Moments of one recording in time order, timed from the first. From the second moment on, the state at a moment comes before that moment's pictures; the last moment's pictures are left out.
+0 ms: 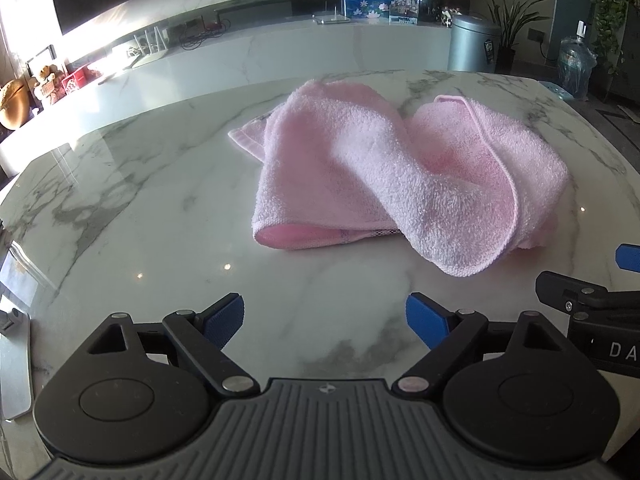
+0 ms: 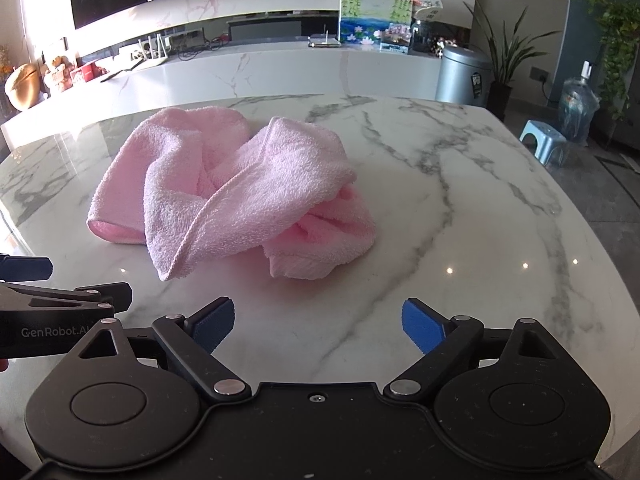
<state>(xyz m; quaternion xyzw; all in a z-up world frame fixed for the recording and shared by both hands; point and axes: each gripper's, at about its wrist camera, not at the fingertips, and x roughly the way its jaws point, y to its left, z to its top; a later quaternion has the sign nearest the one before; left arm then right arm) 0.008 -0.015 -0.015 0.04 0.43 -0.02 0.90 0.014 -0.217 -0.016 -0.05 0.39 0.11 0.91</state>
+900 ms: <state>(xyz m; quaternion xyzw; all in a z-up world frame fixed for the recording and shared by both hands) 0.080 0.010 -0.027 0.04 0.47 -0.02 0.88 0.075 -0.196 -0.033 -0.08 0.44 0.15 0.88</state>
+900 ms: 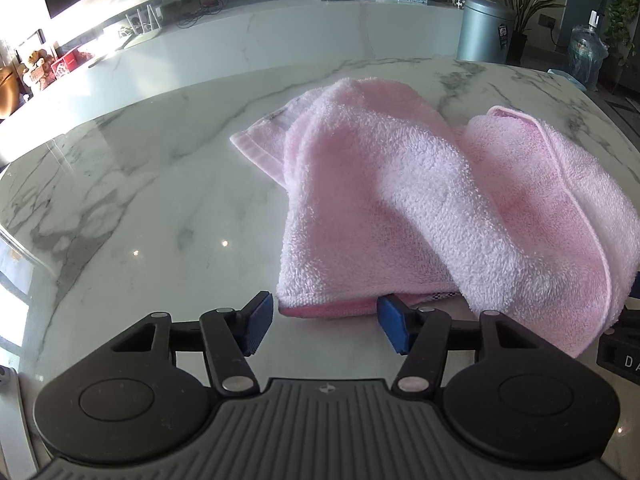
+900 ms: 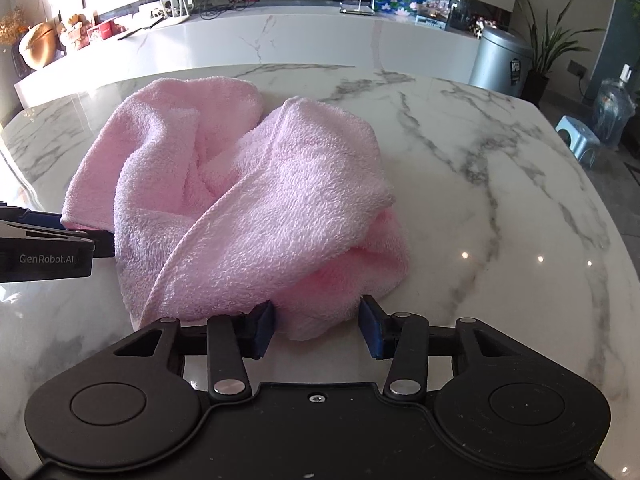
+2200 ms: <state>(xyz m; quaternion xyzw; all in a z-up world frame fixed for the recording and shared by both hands) 0.036 0.035 0.050 0.04 0.40 -0.01 0.92 0.041 -0.306 0.030 -0.06 0.41 0.03 0.91</state>
